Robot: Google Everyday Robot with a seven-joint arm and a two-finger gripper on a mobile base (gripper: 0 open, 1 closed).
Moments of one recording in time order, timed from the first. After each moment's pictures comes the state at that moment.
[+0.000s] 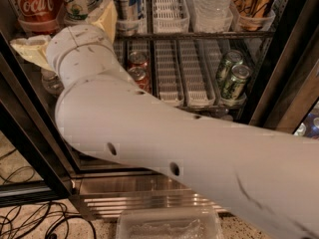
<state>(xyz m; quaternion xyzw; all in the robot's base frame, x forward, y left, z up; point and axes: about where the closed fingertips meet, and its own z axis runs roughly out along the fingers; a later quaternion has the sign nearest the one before) 0.533 0.156 1.063 -0.23 0.63 0.09 0.74</state>
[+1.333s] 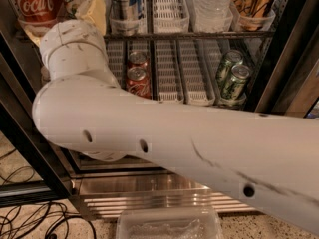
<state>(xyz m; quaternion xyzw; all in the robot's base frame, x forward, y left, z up) 0.558 0.163 1.068 -0.22 0.60 0.00 0.76</state>
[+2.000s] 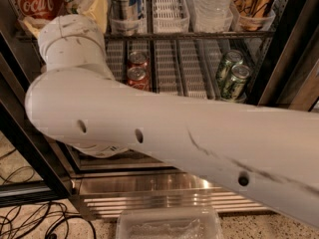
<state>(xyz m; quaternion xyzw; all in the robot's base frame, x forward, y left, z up) 0.564 0.159 1.075 -0.18 0.62 0.02 0.76</state>
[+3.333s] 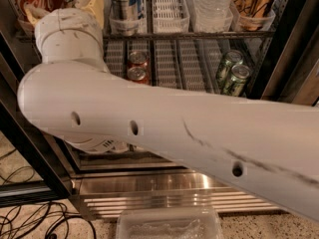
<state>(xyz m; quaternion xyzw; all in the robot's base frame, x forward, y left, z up) 0.568 0.158 1.084 -0.15 0.62 0.04 0.77</state>
